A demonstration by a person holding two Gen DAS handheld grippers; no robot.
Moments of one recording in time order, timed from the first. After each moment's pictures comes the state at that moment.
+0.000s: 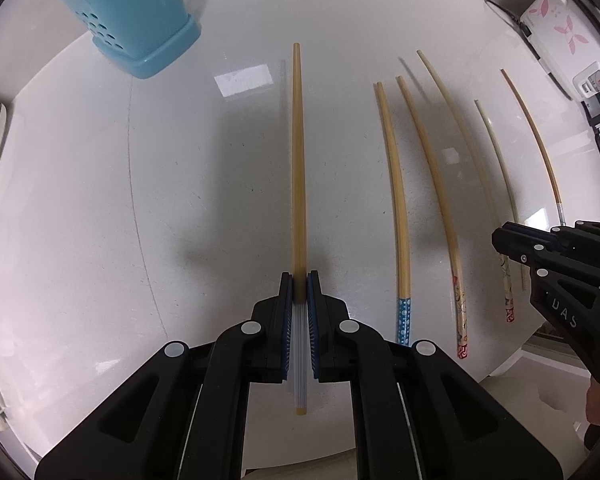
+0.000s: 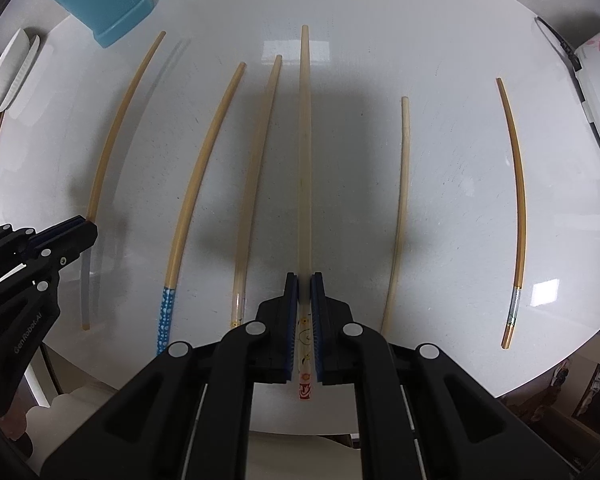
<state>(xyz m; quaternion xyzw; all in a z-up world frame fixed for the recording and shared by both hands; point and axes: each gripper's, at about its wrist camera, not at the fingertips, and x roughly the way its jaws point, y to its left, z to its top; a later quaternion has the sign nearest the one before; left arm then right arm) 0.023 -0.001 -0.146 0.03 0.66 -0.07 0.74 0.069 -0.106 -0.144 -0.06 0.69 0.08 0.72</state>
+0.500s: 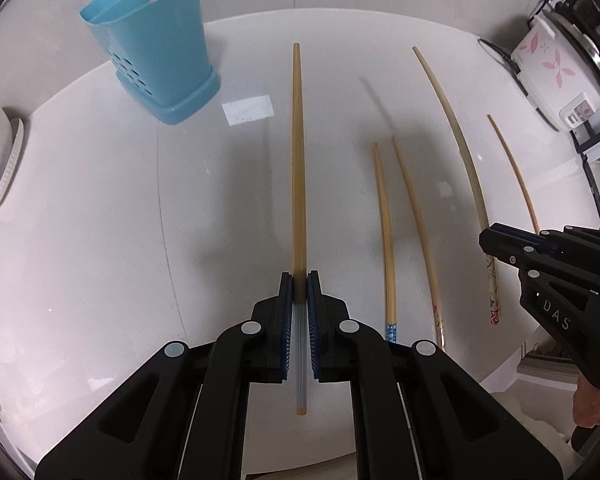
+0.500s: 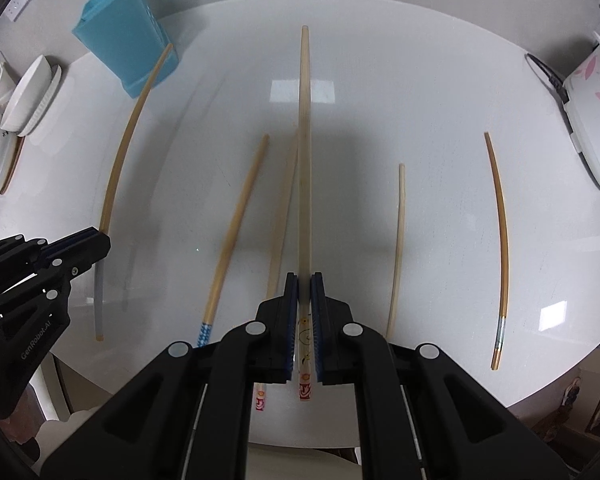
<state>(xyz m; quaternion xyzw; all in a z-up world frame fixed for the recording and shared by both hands) 0.020 0.010 -0.110 0.01 0.62 -0.07 0.78 0.065 -0.106 -0.099 -0.04 0.63 0.09 0.77</state>
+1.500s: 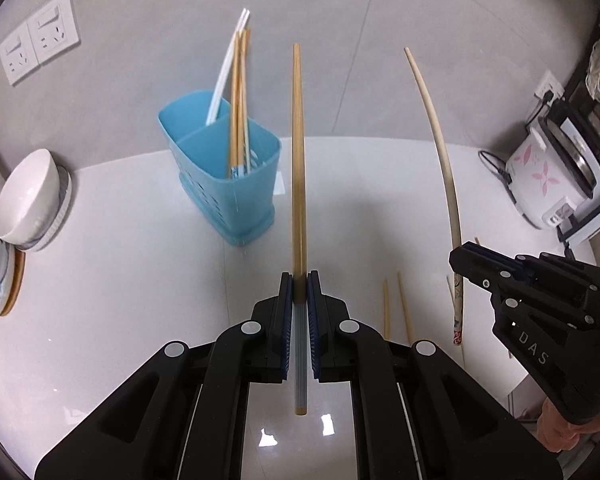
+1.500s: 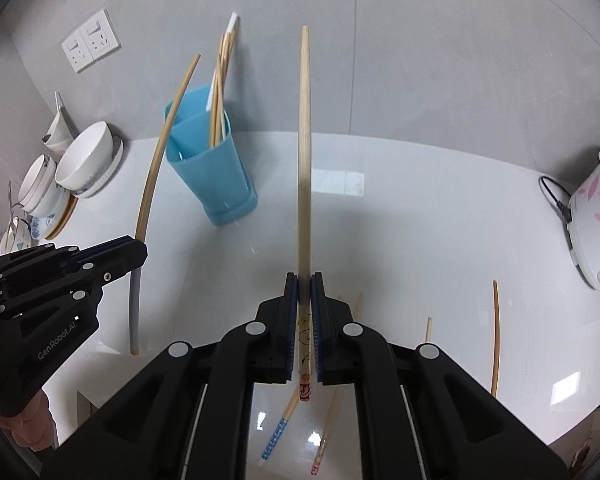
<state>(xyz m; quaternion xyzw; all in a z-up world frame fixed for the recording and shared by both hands) 0.057 0.071 -0.007 -0.04 0.50 -0.05 0.86 0.108 -0.061 0.004 -0.04 0.49 0.15 0.86</state>
